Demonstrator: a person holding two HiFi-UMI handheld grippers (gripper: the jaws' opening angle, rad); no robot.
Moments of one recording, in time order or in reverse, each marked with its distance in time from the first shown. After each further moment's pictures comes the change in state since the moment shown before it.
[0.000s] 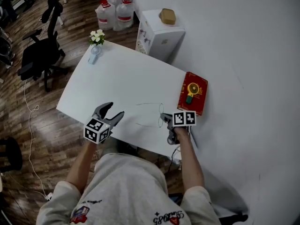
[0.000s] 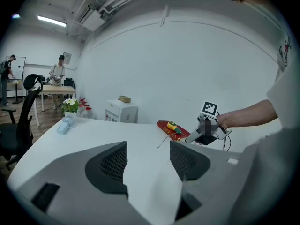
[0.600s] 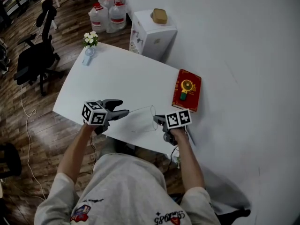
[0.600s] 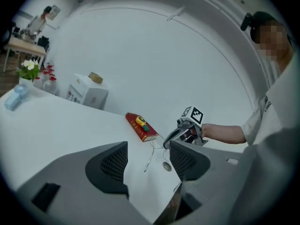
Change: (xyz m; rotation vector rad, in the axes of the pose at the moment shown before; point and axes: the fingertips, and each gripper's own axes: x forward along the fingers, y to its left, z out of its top) left arm 0.034 -0.051 0.009 -0.160 0.131 -0.480; right arm -0.023 0.040 -0.024 -0.124 0.083 0.048
